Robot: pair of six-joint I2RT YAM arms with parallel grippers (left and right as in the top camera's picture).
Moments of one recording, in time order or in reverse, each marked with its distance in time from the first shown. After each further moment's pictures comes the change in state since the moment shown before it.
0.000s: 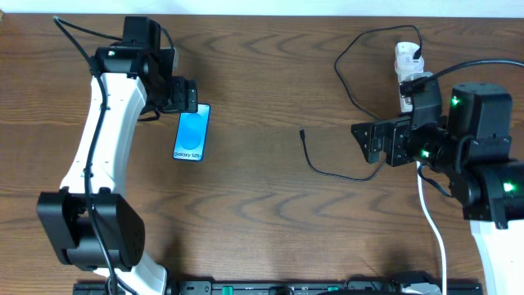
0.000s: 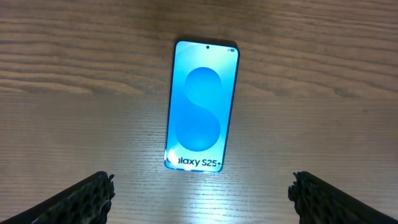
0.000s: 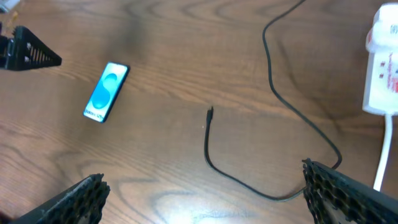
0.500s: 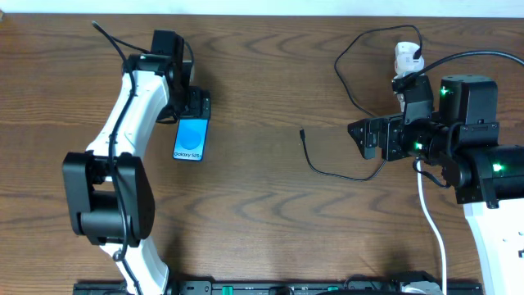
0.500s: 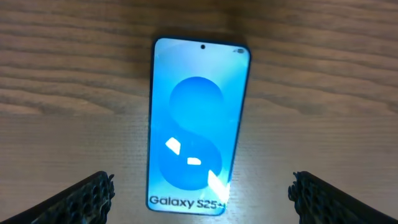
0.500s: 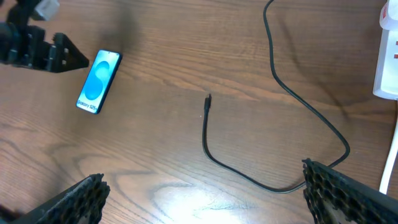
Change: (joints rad) left arm -0.043 0.146 -0.089 0.160 -0.033 -0.027; right arm 0.000 0.059 0.000 -0.010 0.000 0.000
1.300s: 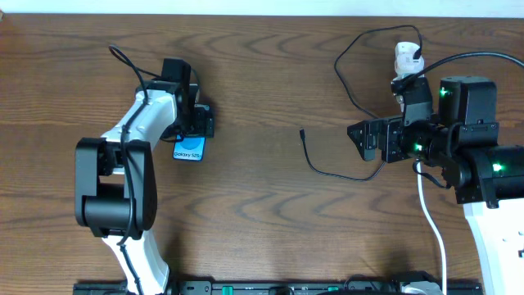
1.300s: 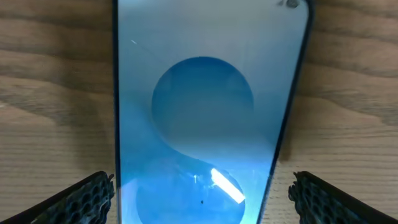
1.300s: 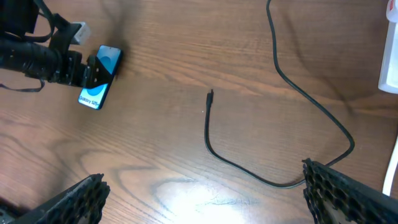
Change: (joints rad) left arm 0.000 0.051 -0.224 0.239 0.000 0.000; right arm 0.000 0.000 0.000 -0.019 -0.010 0.000
